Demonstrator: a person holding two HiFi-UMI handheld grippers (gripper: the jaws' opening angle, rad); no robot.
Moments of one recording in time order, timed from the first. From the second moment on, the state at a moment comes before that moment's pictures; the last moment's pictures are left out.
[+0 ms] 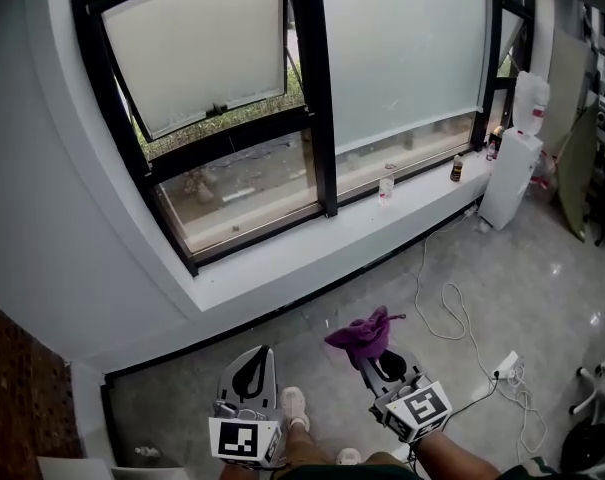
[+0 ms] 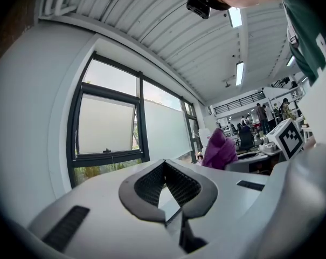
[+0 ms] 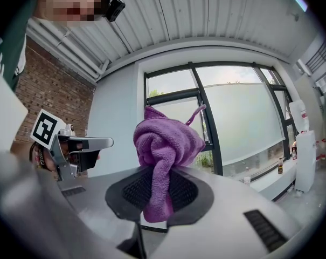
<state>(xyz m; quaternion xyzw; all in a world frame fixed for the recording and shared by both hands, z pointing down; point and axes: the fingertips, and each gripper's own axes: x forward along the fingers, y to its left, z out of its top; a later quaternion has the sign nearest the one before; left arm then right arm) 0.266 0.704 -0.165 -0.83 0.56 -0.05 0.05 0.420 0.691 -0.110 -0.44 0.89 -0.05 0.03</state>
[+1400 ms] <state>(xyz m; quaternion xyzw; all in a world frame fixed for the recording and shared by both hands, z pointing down) 0.029 0.106 -0.178 -0.86 0.50 -0.03 0.07 0.162 0.150 -0.117 -0.48 0.88 -0.03 0.00</state>
